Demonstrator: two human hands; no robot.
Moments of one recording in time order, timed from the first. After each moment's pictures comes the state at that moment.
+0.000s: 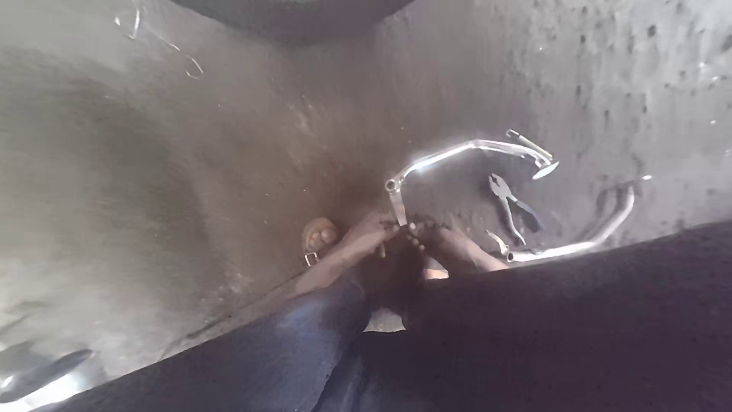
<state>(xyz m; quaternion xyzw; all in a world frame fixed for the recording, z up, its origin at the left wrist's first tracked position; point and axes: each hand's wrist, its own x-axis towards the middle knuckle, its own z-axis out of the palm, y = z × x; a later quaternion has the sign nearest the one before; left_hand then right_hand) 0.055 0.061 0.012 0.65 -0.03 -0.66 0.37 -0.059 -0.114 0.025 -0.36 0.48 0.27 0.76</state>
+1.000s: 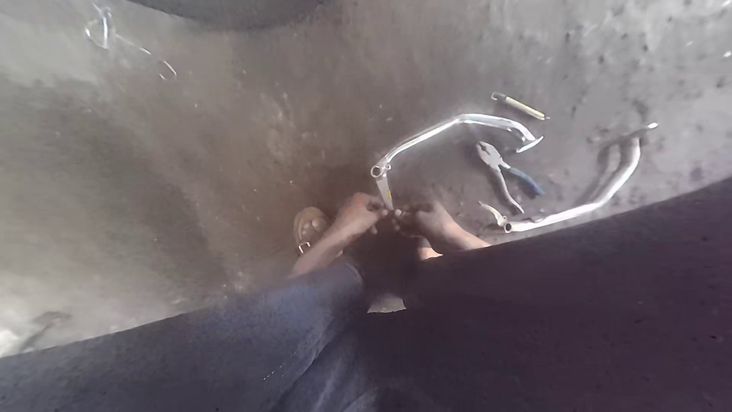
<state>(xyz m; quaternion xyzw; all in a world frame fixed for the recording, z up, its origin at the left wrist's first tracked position) 0.042 0.075 -0.014 0.72 -0.16 -0.59 0.33 -0.074 -0.103 0.004 -0.45 0.49 0.28 0.69</state>
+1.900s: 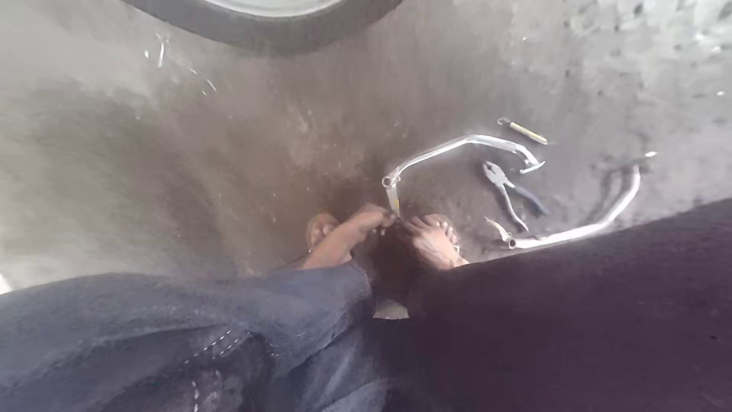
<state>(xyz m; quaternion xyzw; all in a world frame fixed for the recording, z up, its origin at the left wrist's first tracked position) 0.049 0.064 -0.043 0.65 0.01 -0.68 0.33 -0.108 -0.090 -0.032 -0.97 -0.10 0.11 0.20</state>
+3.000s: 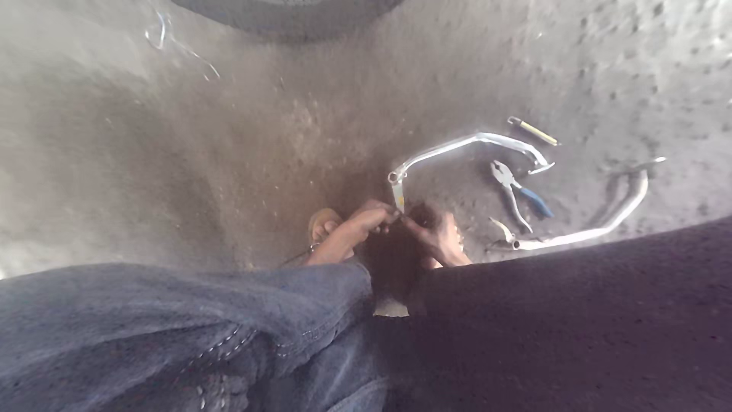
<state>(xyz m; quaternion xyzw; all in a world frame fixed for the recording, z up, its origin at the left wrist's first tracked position) 0.056 0.050 -0.018 0.66 0.06 -0.67 0.34 -0.087 -0.085 -0.016 -0.78 0.29 0.08 0.54</state>
